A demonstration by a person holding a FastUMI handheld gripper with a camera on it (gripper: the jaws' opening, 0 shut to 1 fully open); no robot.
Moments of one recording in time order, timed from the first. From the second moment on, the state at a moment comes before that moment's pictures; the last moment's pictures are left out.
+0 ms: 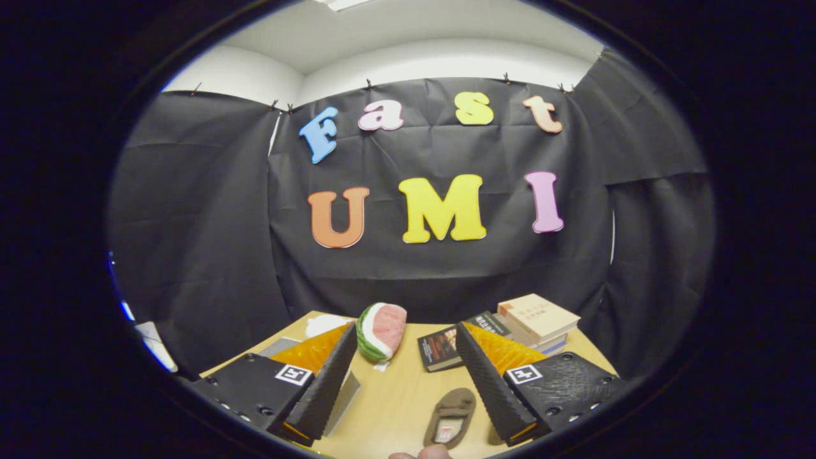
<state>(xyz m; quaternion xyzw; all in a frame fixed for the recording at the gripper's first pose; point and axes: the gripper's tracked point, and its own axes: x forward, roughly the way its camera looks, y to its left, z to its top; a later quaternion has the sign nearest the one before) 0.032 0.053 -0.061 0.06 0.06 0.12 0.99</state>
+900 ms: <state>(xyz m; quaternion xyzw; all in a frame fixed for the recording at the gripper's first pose) 0.049 0.196 -0.251 0.22 0.28 0.27 0.90</state>
